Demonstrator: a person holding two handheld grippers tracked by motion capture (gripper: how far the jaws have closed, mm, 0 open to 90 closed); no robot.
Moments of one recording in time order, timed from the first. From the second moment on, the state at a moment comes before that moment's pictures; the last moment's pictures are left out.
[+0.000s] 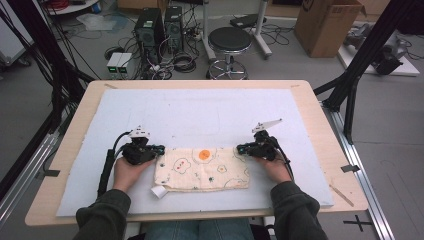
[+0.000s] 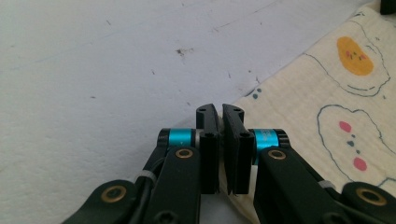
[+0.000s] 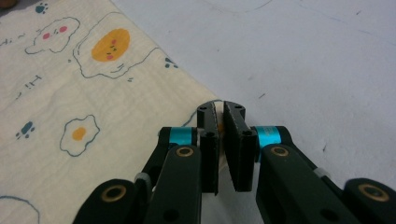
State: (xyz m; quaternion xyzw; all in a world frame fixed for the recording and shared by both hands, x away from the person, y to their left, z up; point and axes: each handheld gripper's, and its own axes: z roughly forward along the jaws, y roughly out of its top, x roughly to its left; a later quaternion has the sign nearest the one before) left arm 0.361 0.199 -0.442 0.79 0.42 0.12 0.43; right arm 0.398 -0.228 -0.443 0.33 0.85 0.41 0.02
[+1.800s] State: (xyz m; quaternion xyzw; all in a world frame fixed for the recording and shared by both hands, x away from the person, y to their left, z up) left arm 0.369 0.201 -0.413 0.78 0.39 0.19 0.46; right arm 0.425 -0.230 -0.421 0.36 0.81 0.47 0.04
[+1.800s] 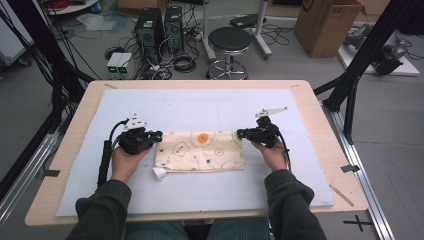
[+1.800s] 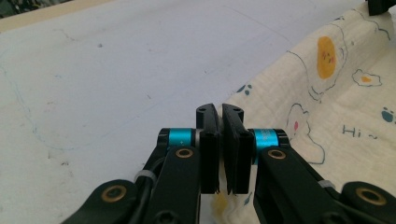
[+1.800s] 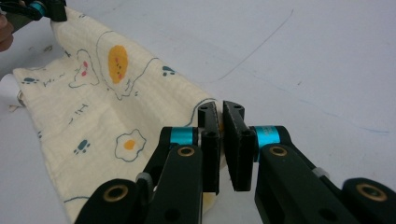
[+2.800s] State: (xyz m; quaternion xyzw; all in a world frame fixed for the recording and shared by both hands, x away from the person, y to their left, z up) left arm 0.325 0.207 -0.416 0.81 0.32 0.19 0.46; right arm 0.385 -0.236 -0.418 0.30 0.82 0.48 0.03
